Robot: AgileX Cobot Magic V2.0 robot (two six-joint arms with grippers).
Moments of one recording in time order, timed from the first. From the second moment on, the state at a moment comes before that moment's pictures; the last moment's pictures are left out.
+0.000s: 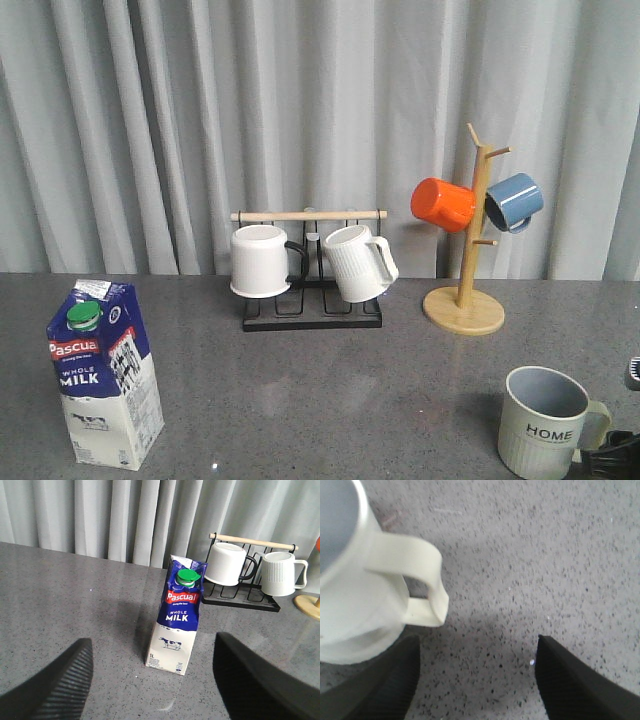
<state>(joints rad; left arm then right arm) 0.01 0.38 -0.72 0.01 0.65 -0.20 -0.11 1.45 -0.75 -0.23 0.16 0.22</state>
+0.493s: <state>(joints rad) 0.01 0.38 -0.72 0.01 0.65 -0.20 -0.11 1.50 -0.75 -0.25 0.07 0.22</state>
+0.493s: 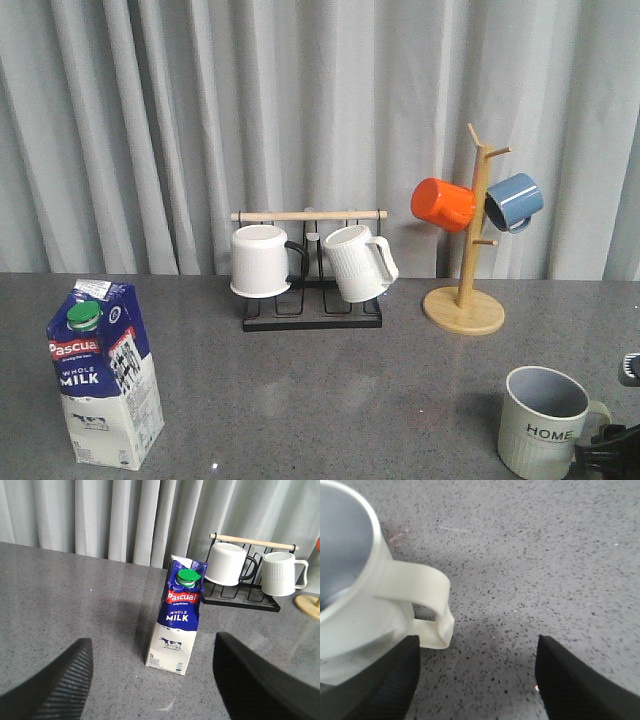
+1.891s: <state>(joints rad) 0.01 0.38 -0.72 0.01 0.67 -0.20 0.22 1.56 -0.95 -0.28 -0.02 0.15</state>
